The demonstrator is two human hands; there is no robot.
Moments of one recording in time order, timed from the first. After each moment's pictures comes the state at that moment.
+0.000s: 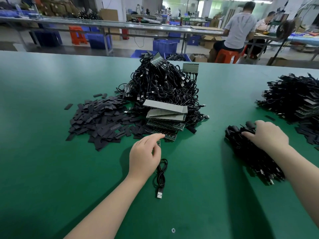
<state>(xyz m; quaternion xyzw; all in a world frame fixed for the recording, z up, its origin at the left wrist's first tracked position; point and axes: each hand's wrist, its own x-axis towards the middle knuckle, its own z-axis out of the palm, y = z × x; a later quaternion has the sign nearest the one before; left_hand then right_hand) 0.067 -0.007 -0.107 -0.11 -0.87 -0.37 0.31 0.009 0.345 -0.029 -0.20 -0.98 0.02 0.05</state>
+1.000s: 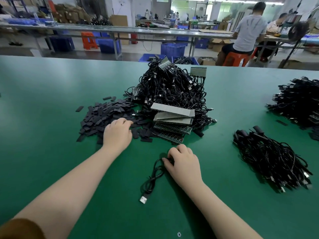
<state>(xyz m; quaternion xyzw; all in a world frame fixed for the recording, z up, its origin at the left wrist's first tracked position) -0.008 -0.120 -0.092 0.02 -0.98 -0.05 0.18 0.067 0.120 -0.115 0.11 -0.98 0.17 0.09</state>
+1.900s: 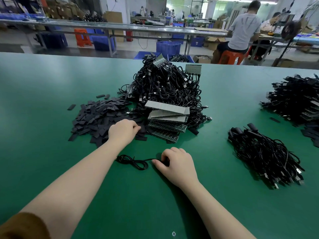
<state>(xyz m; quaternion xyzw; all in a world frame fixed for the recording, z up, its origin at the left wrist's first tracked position) -0.029 -0.089 -0.085 0.01 -0.99 -0.09 0.08 0.063 0.124 -0.122 0.14 -0.97 0.20 0.08</state>
